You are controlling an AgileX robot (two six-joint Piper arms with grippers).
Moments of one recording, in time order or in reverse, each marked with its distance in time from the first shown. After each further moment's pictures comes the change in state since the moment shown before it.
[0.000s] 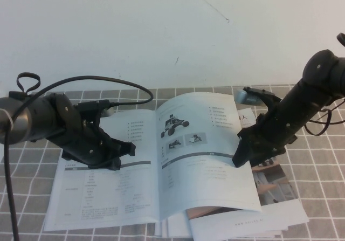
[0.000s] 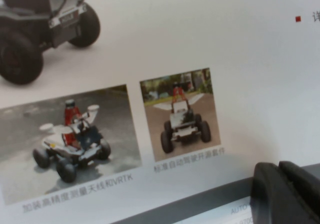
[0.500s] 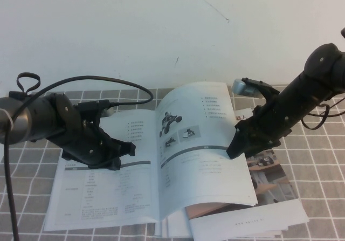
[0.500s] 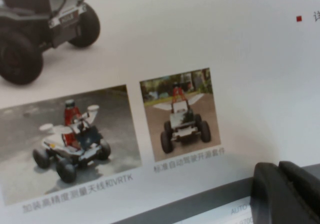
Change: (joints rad) right arm 0.000 -0.017 -0.014 0.072 0.004 -0.061; left arm 0.000 0.000 0.000 0.000 0.000 0.000
